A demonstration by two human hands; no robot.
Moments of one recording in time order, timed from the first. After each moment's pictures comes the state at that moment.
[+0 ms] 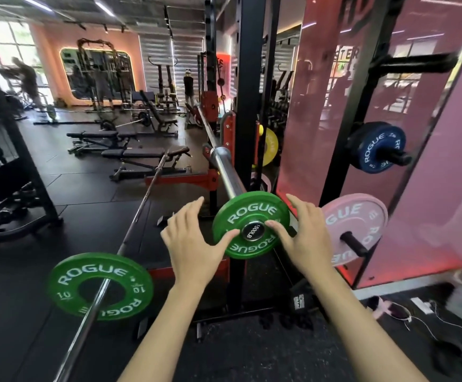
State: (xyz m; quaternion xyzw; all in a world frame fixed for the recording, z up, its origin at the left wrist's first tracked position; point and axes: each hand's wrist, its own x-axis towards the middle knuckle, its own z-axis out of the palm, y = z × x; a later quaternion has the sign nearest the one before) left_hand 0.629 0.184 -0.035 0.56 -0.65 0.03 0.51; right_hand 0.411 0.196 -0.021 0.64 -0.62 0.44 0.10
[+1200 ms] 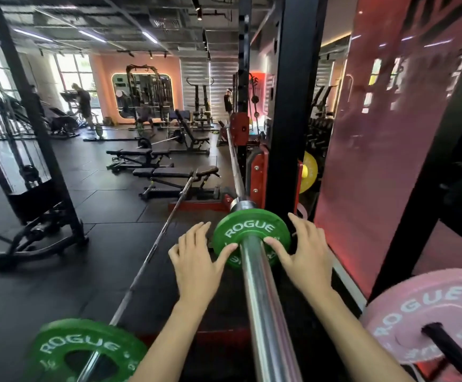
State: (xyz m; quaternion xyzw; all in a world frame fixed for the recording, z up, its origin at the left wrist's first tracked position) left_hand 0.624 -0.104 -0.045 0.64 -0.62 0.10 0.45; right_hand 0.407 -0.104 -0.025 0.65 -0.62 0.43 0.10
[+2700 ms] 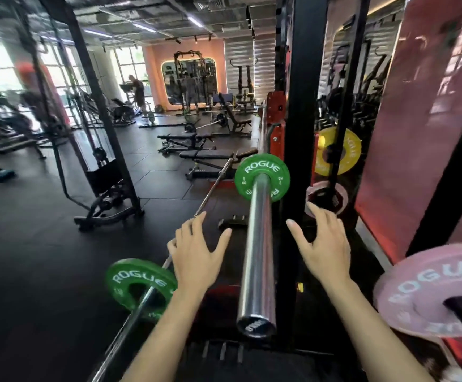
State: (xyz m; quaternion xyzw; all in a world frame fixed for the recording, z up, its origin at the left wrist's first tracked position) left_hand 0.624 0.035 -0.047 0.73 -0.56 0.09 0.39; right_hand 0.381 -0.004 -0.035 0.67 -0.58 0.47 -0.01
